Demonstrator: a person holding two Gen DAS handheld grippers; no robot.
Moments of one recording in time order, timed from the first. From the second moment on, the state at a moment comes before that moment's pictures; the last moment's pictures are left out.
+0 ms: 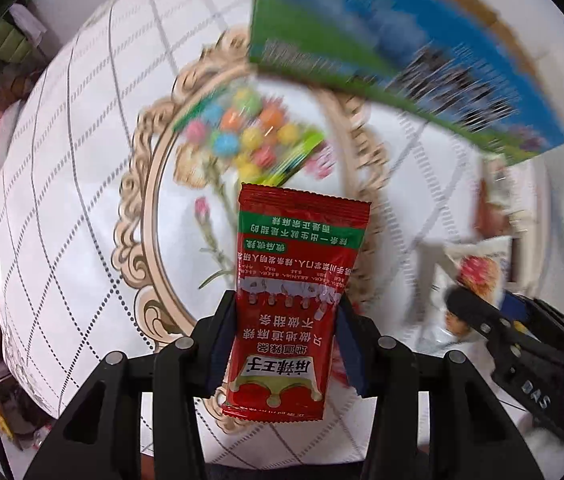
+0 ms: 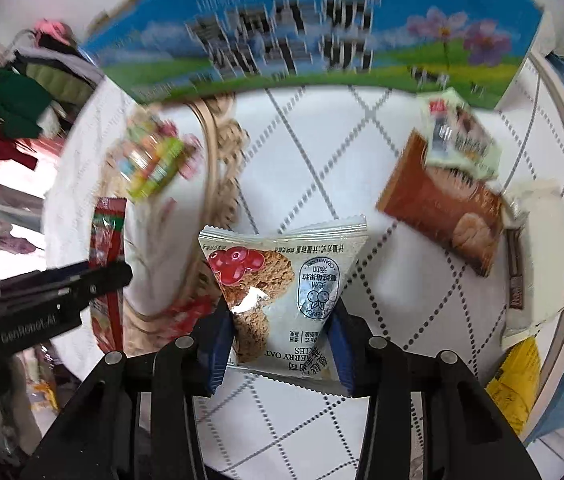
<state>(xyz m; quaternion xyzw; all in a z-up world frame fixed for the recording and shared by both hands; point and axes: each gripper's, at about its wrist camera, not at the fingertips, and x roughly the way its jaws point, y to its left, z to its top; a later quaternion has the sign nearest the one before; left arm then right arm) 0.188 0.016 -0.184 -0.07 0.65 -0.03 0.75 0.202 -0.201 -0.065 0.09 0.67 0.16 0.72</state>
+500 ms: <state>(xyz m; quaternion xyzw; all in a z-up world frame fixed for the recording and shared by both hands) 0.325 -0.025 -0.053 -0.06 0.56 -0.09 0.82 0.368 -0.287 0.076 0.12 0.54 0.12 0.82</state>
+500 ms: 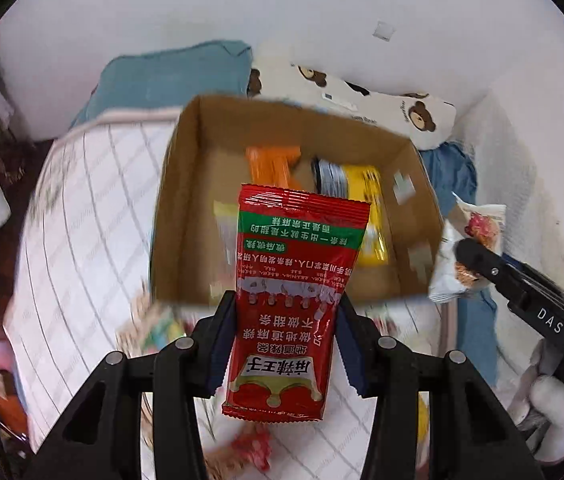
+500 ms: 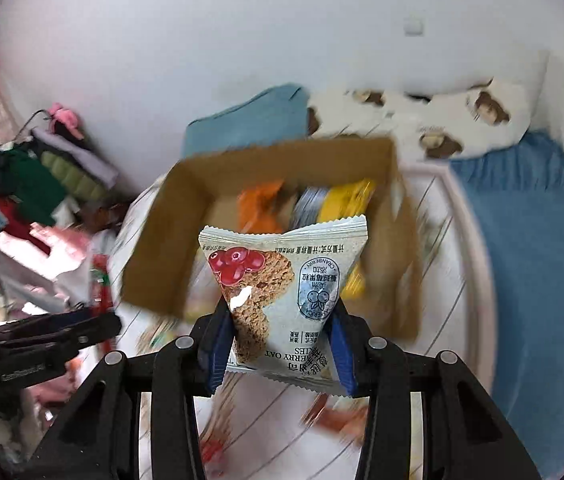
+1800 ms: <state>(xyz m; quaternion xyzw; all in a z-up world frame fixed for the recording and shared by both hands) 0.453 -0.029 -0.150 -0.02 0.64 -0.03 0.77 0.489 -0.283 -0.039 0.09 0.64 0.04 0.76</state>
